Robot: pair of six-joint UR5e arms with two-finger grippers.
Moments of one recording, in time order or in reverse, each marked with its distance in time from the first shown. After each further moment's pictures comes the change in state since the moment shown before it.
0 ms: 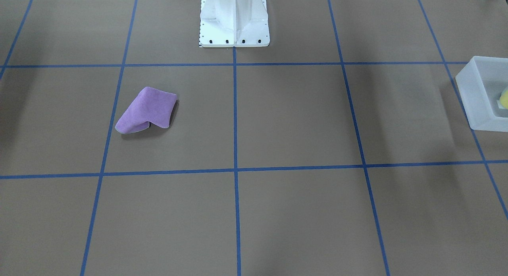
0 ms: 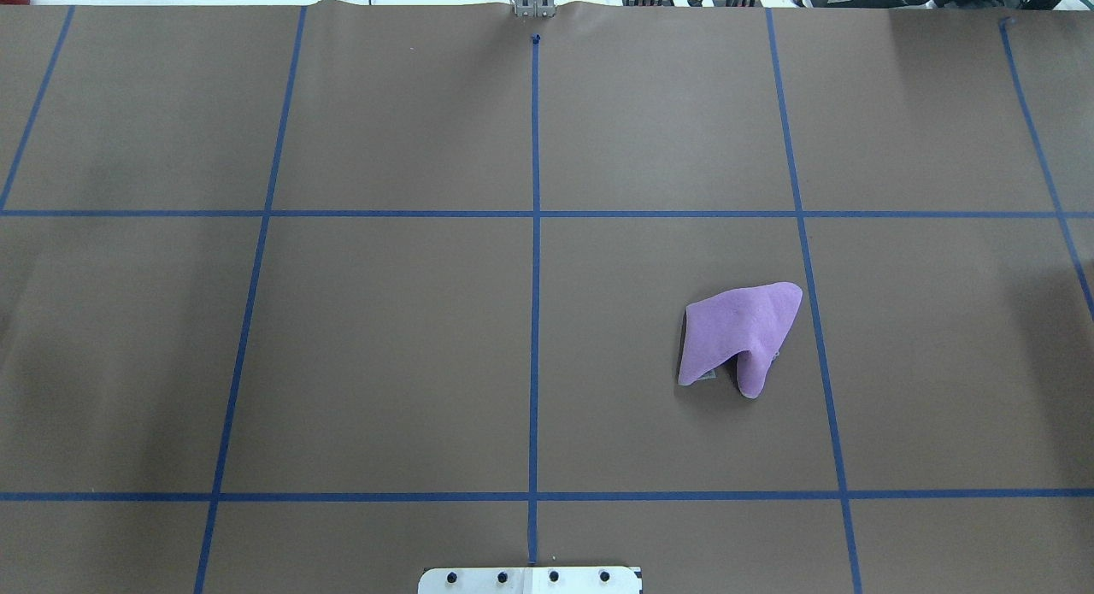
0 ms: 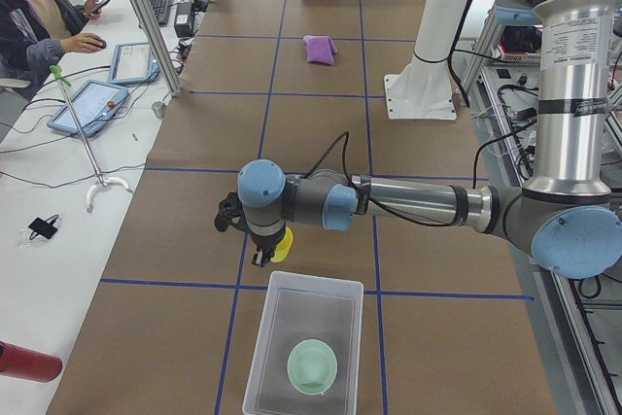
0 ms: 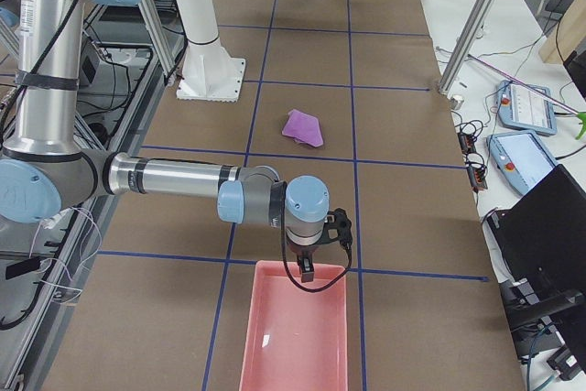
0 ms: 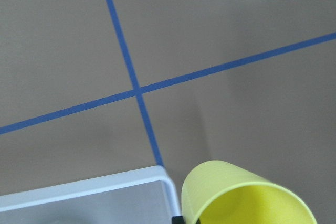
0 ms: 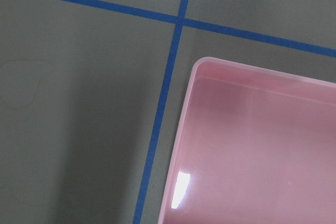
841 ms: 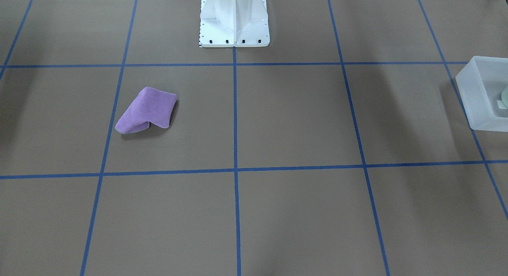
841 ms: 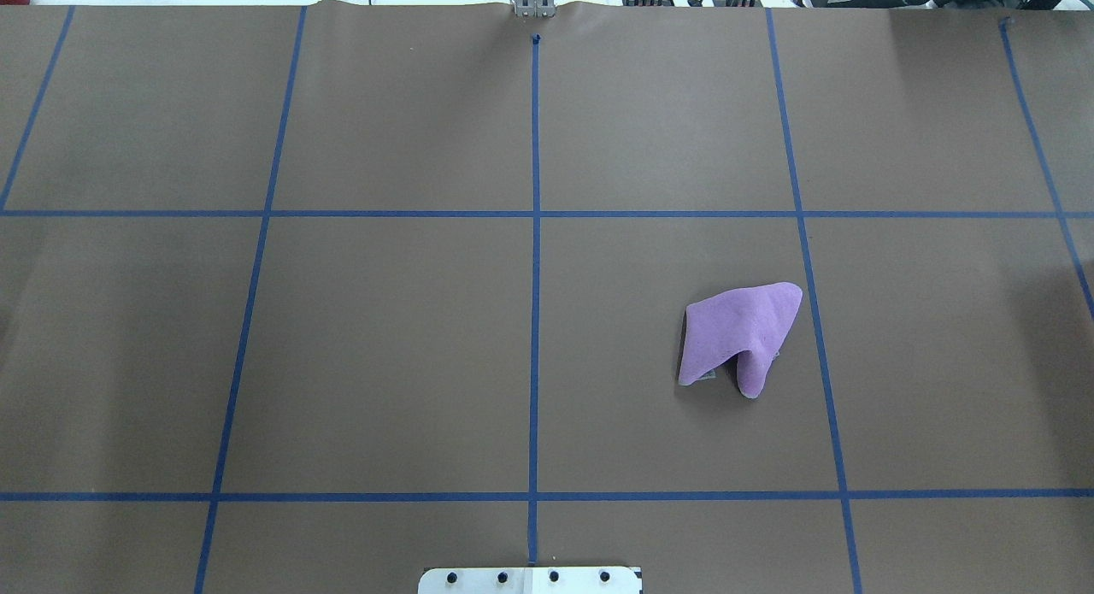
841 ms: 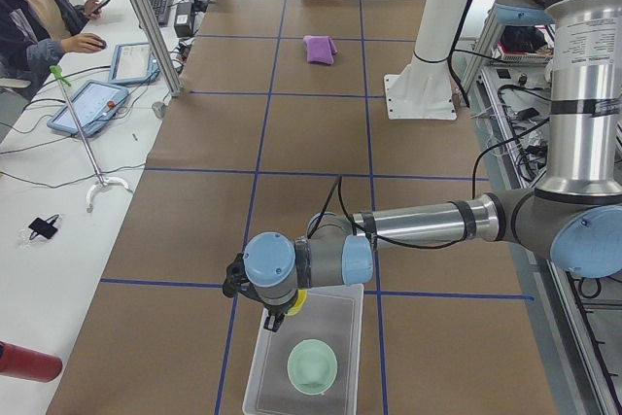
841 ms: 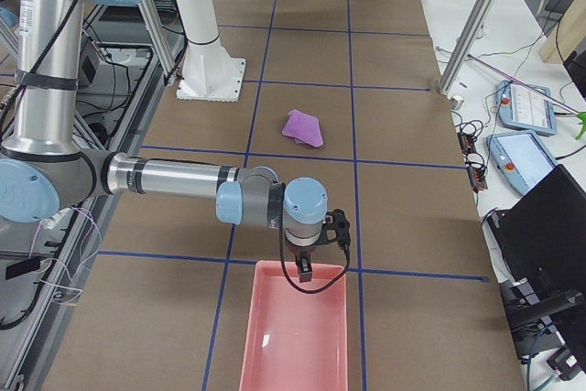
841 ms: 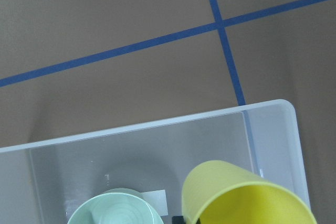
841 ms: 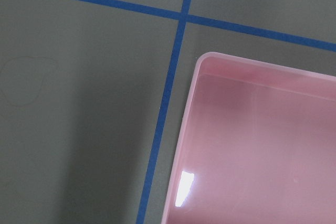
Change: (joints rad) left arm -0.024 0.006 0.191 -0.100 -0.001 -0.013; right arm 0.000 -0.008 0.000 0.000 0.014 -0.001
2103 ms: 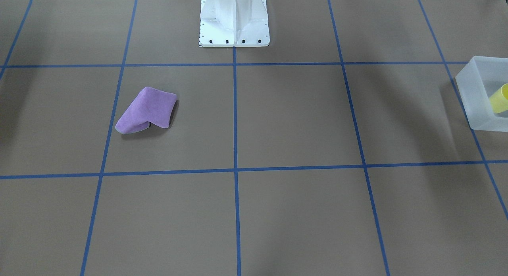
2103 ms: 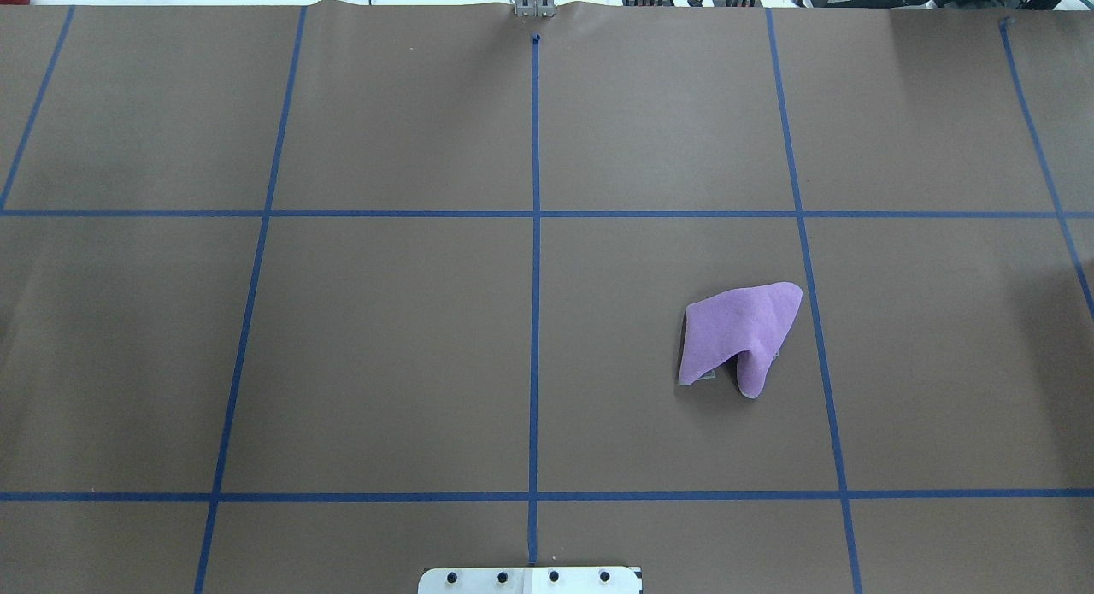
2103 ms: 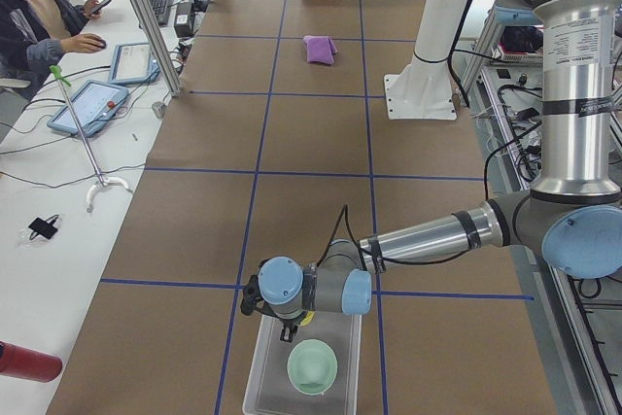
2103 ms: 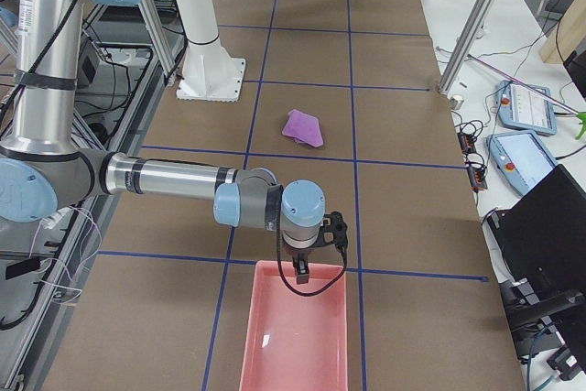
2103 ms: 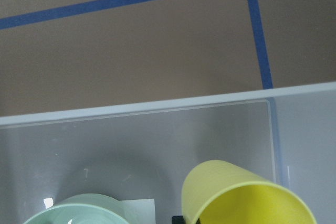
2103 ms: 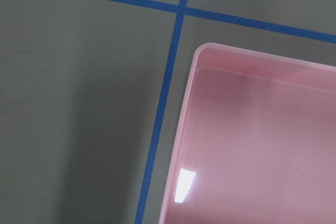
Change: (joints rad) left arm 0.138 0.043 0.081 -0.207 -0.001 -0.160; right arm 0.000 -0.008 -0.003 0.000 0.001 0.000
